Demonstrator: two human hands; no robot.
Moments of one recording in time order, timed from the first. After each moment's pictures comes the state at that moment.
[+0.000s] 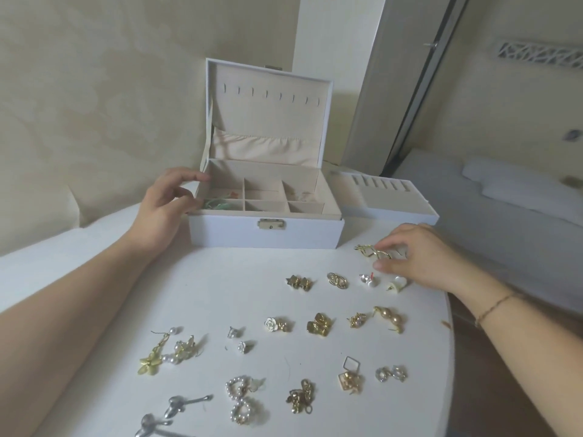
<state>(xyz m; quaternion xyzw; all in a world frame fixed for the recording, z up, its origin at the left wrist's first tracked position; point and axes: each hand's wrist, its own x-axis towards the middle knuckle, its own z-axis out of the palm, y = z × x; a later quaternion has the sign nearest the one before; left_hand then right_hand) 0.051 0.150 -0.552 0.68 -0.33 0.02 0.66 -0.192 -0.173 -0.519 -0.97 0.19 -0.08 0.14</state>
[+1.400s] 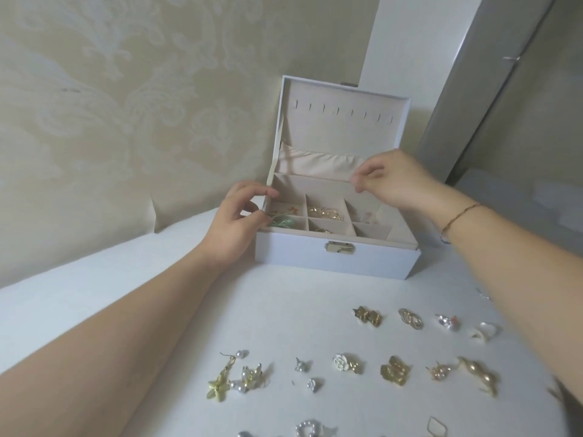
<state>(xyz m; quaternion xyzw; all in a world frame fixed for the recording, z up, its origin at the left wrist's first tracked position) 0.049 0.148 -0.549 0.70 -0.31 0.03 0.64 -0.018 -0.100 -0.448 -0.95 0.11 -0.16 0.24</state>
